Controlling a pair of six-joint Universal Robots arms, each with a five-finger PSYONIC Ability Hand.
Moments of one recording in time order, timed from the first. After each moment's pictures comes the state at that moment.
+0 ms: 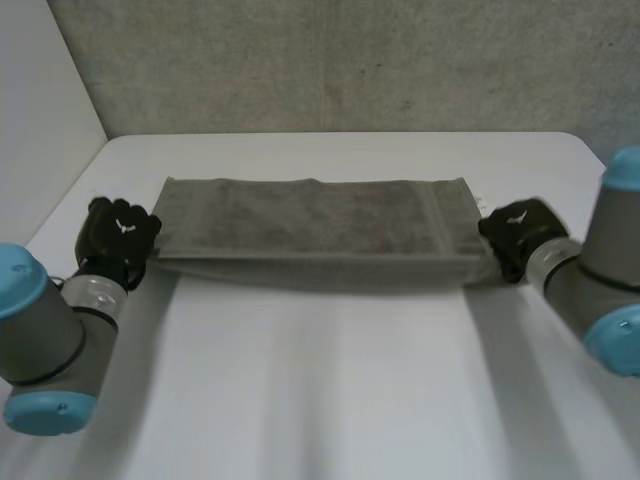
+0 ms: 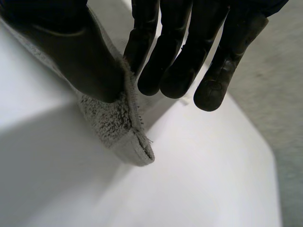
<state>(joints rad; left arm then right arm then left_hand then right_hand) 4.48 -1.90 -1.89 3.74 -1.59 3.92 1.84 -1.13 1.44 0.05 1.55 2.53 1.42 1.51 1.54 1.51 1.46 1.21 1.33 1.33 1.33 1.12</state>
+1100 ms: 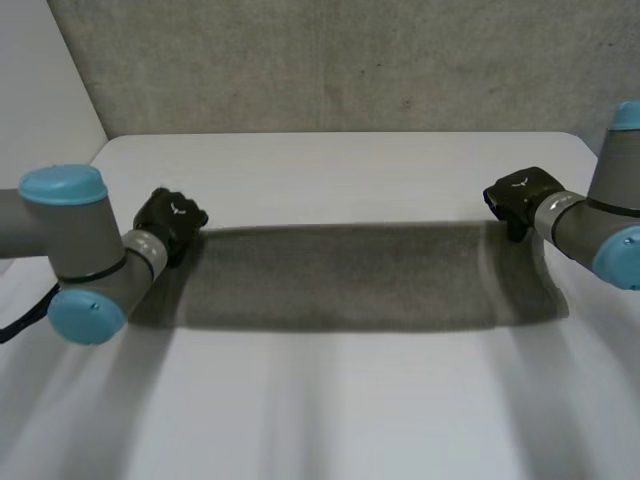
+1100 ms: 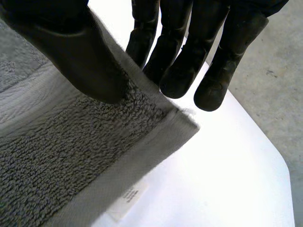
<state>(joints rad) 4.44 -2.32 -1.21 3.25 -1.49 3.93 1.75 -0.71 0.83 0.29 1.41 2.49 1.42 1.51 1.55 1.51 1.46 1.21 1.33 1.33 1.33 1.12</state>
